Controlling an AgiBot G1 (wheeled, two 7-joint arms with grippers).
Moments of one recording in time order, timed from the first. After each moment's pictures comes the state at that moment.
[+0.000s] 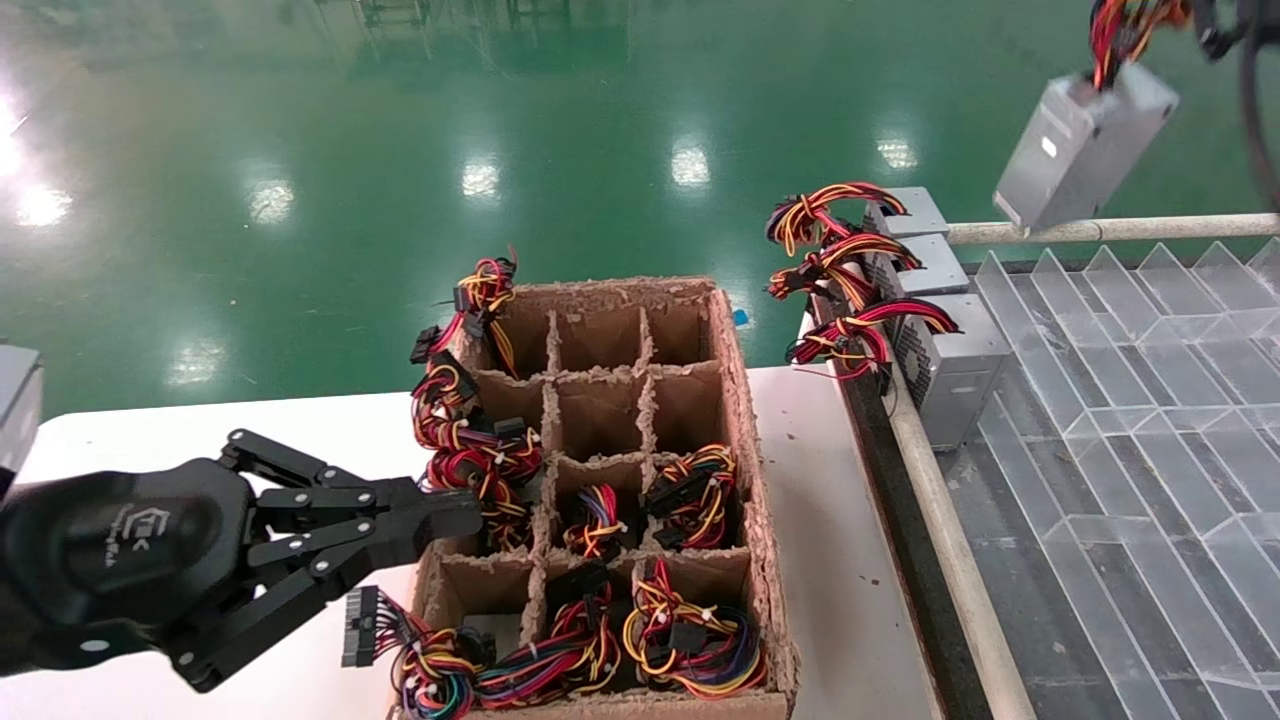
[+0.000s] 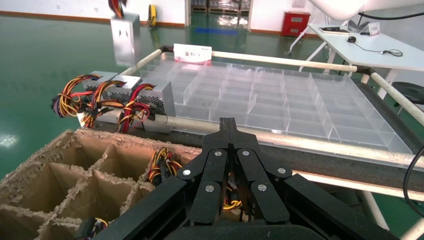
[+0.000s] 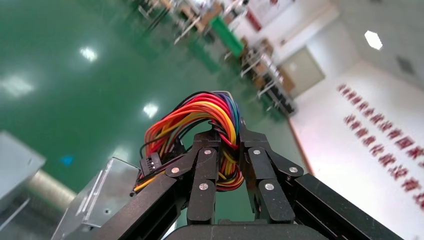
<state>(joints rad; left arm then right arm) -1.10 0.55 0.43 -1.23 0.62 1.41 -0.10 1.65 -0.83 -0.32 0.83 -1.77 -0.60 0.03</state>
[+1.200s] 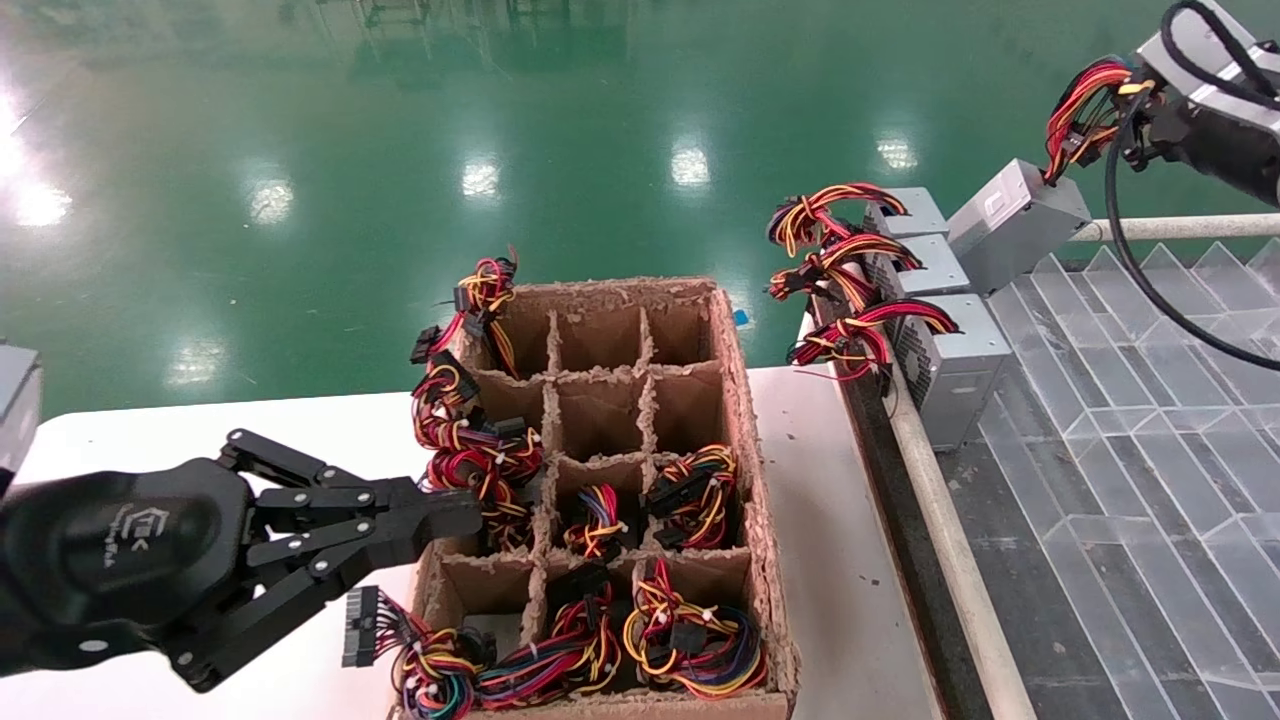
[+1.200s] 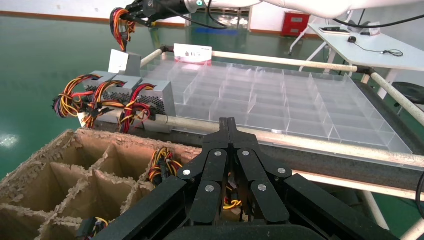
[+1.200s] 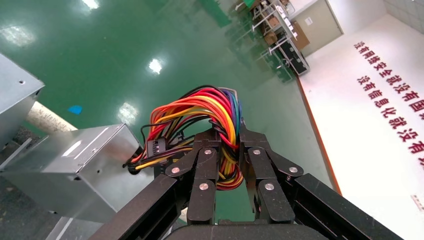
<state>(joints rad) -1.10 0.55 0.43 -1.23 0.62 1.41 -0.10 1.73 -0.97 -0.32 0.40 -1.72 -0.46 -0.30</state>
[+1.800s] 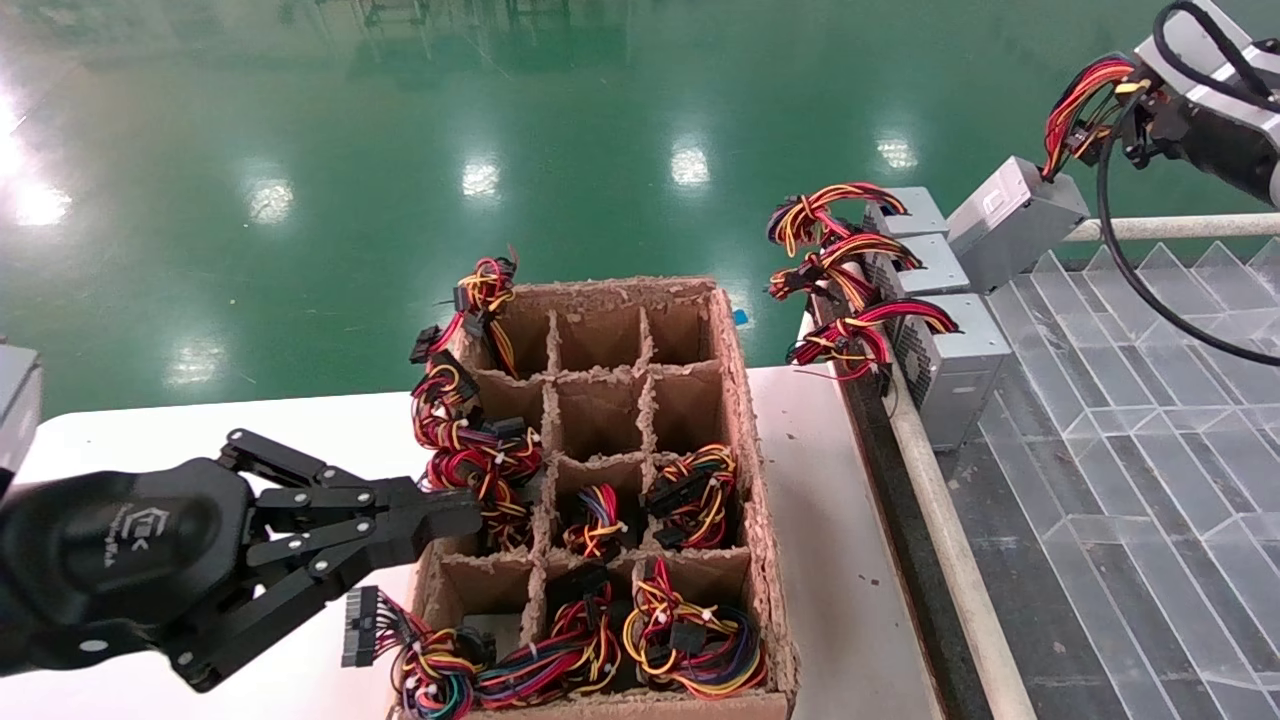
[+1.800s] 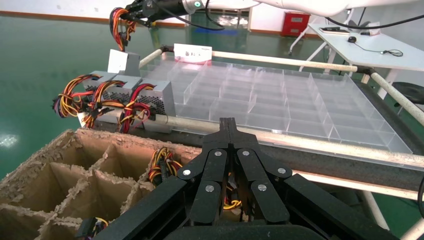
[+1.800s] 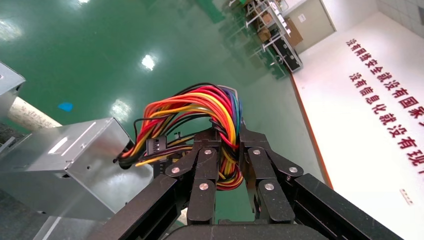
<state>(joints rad) -1.10 0.55 0.43 -1.23 0.62 1.41 -0.10 1.75 -0.99 -0.29 0.32 -1.68 -0.41 -0.40</state>
